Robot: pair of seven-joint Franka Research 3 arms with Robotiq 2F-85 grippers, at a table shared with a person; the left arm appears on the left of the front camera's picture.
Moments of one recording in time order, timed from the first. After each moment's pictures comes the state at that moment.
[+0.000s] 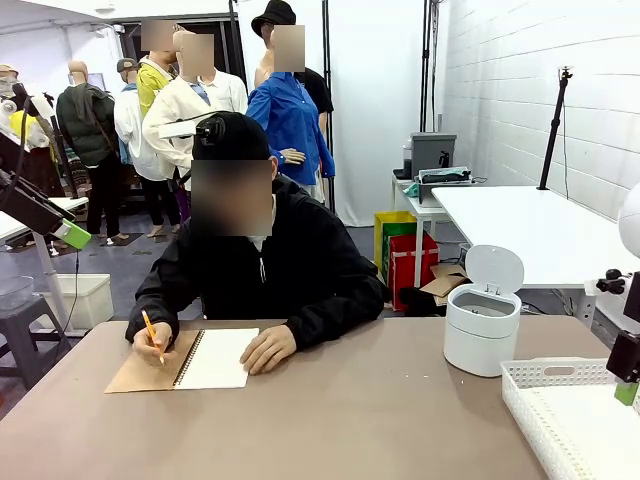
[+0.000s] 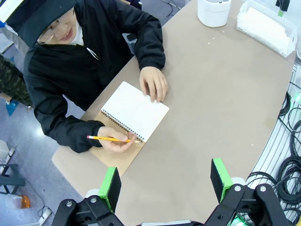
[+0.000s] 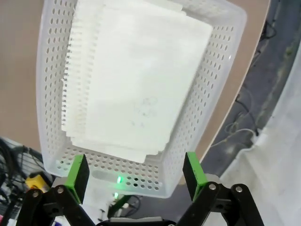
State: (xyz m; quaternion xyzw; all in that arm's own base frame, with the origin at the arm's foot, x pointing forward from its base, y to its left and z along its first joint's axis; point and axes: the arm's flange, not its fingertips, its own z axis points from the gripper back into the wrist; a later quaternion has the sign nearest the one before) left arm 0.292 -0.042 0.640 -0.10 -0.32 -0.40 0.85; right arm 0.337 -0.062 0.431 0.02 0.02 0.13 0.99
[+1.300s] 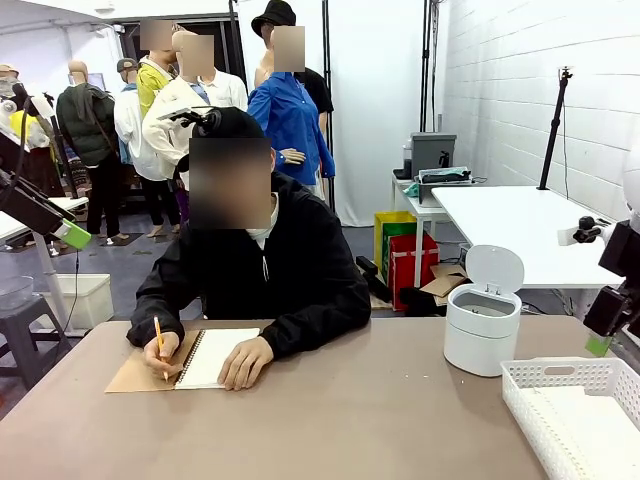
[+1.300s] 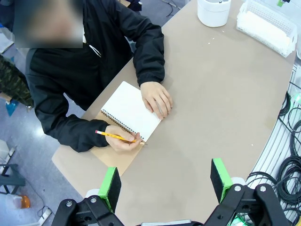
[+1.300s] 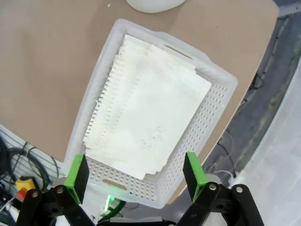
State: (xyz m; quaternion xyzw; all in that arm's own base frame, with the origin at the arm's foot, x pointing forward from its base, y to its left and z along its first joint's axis) left arm 0.292 -0.042 0.640 -0.10 -0.32 -0.40 0.85; right arm 0.340 -0.026 0.492 0.03 -0.07 0.23 0.97
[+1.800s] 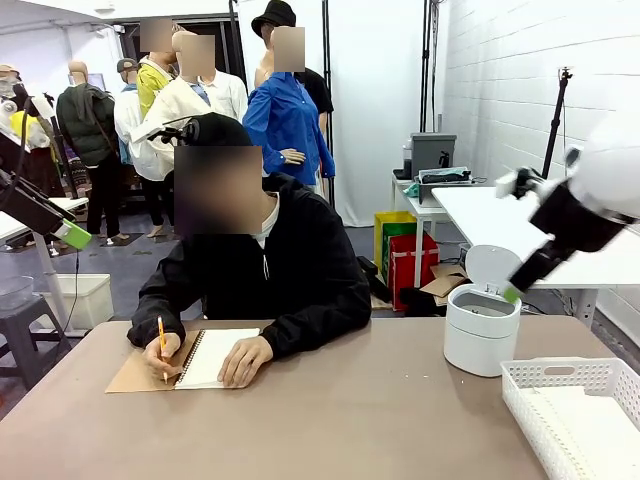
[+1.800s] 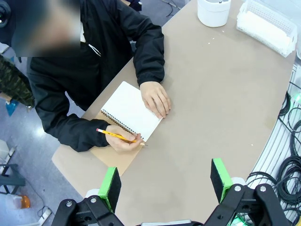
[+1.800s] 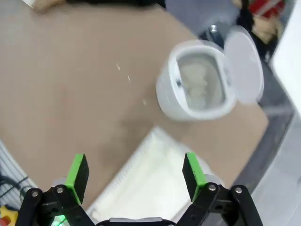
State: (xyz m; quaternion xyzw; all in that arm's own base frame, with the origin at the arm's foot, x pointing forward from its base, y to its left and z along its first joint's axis) left arm 0.292 -0.042 0.640 -0.10 -0.32 -0.40 0.85; right arm 0.361 0.067 0.535 0.06 -0.25 0.36 0.90
